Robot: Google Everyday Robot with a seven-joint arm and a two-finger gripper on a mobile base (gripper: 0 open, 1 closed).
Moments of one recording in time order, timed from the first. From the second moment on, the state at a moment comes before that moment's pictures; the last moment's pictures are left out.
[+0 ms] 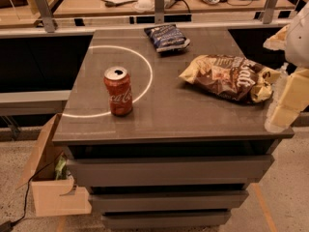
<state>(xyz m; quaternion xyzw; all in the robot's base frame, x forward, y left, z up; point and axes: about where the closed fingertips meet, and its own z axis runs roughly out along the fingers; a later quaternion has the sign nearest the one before) 0.438 -0.214 0.988 -0.60 0.78 -0.05 0.18</state>
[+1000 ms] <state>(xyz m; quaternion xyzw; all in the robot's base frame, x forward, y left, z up) 0.451 -0.211 0.976 -0.57 0.77 0.02 0.28</state>
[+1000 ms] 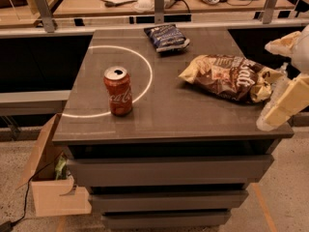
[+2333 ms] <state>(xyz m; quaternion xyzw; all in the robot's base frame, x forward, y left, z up) 0.507 -0.058 0.974 -0.52 0.62 0.28 0.51</state>
